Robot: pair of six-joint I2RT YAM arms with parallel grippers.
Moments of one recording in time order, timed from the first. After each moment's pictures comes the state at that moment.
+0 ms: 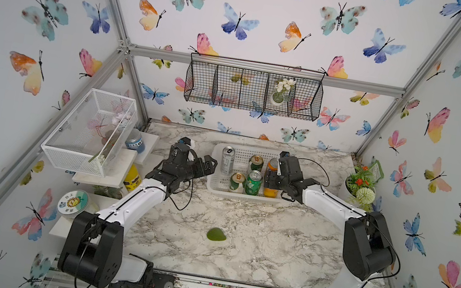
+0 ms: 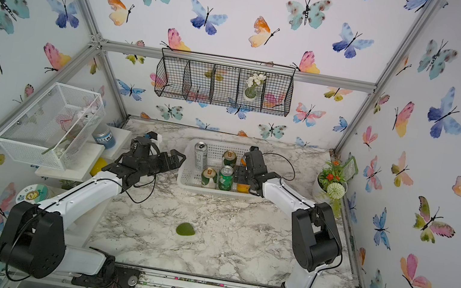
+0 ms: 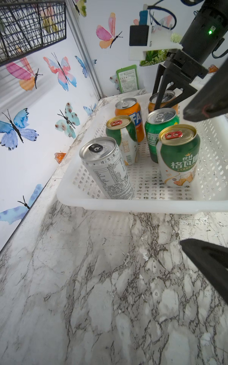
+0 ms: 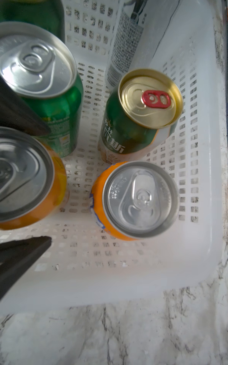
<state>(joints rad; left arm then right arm) -0.26 1.35 0.90 -0.11 0.26 -0.63 0.53 1.78 1.22 -0.26 0.14 0.32</state>
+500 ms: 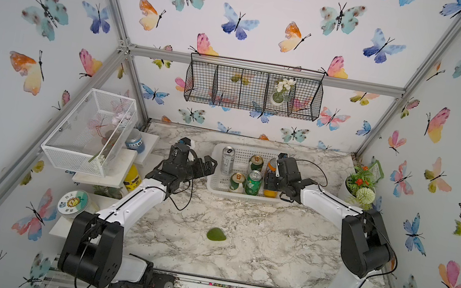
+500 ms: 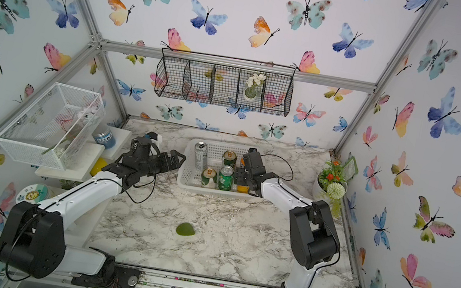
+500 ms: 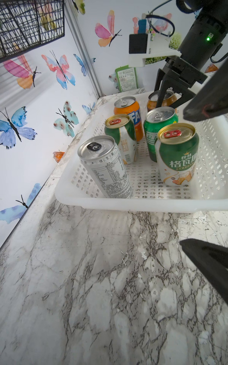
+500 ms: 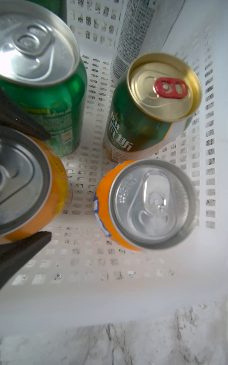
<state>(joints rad) -0.26 1.35 0.90 -0.12 0.26 -0.62 0.53 1.80 1.22 -0.26 0.14 0.33</state>
